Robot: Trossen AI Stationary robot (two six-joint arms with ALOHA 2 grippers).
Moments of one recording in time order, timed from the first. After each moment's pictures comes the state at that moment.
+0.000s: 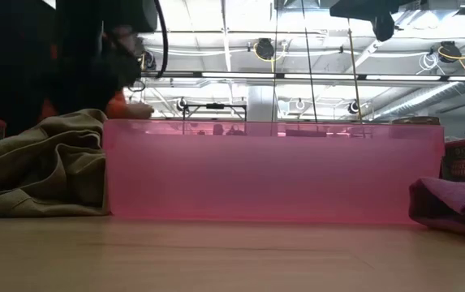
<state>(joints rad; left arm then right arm) -0.06 1.39 1.00 -1.11 -0.11 -1.14 -0.11 0.72 0.77 -0.16 0.28 0.25</state>
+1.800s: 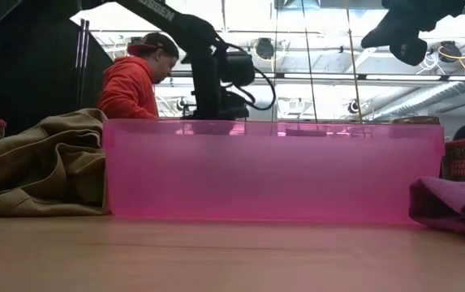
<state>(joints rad) 0.42 2.09 1.73 -0.95 -0.13 -0.26 -0.10 0.63 0.76 -0.59 0.10 0.49</state>
